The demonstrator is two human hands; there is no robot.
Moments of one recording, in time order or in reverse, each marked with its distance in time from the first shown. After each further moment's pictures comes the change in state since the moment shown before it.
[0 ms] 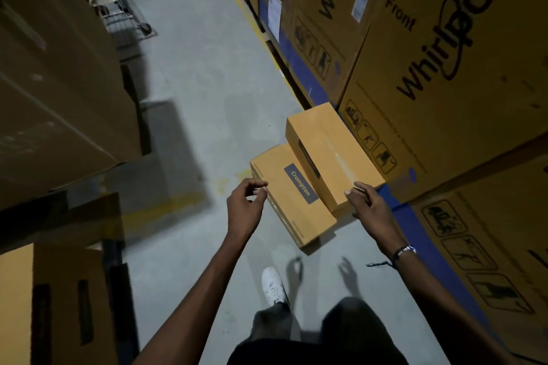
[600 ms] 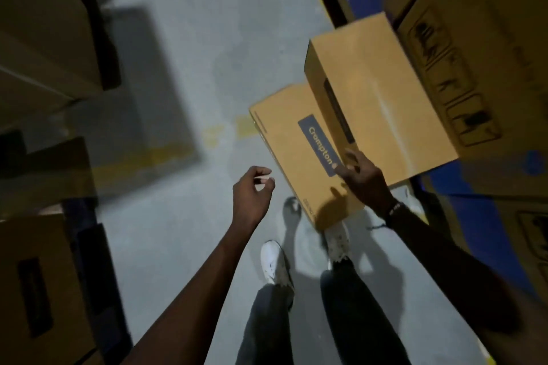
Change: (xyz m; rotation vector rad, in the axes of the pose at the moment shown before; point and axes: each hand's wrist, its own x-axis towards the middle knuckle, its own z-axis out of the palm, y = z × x) left_hand 0.148 -0.259 0.126 0.183 -0.051 -0.241; right_hand 0.285 0.167 0.130 -0.421 -0.206 -0.125
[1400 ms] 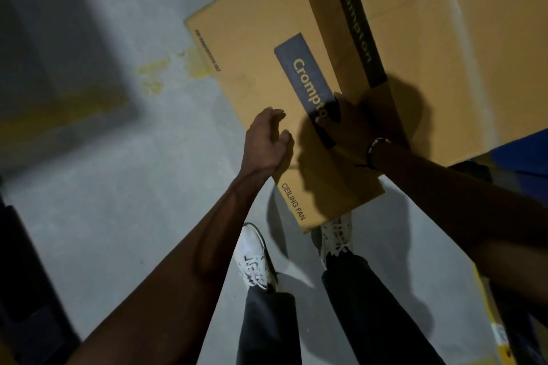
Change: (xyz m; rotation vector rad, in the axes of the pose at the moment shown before) left_hand 0.152 -0.145 0.200 0.195 -0.250 0.009; right_hand 0.222 0.199 0.130 -0.087 -0.212 0.115
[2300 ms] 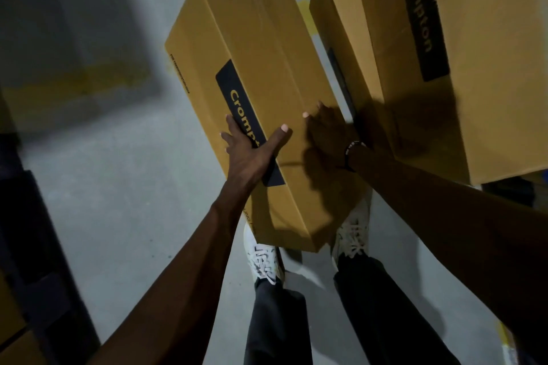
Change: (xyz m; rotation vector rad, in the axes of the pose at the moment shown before) left_hand -0.028 -0.075 -0.031 -0.320 0.150 -0.431; right_hand 0.019 -0.019 0.100 -0.121 -0.144 -0.005
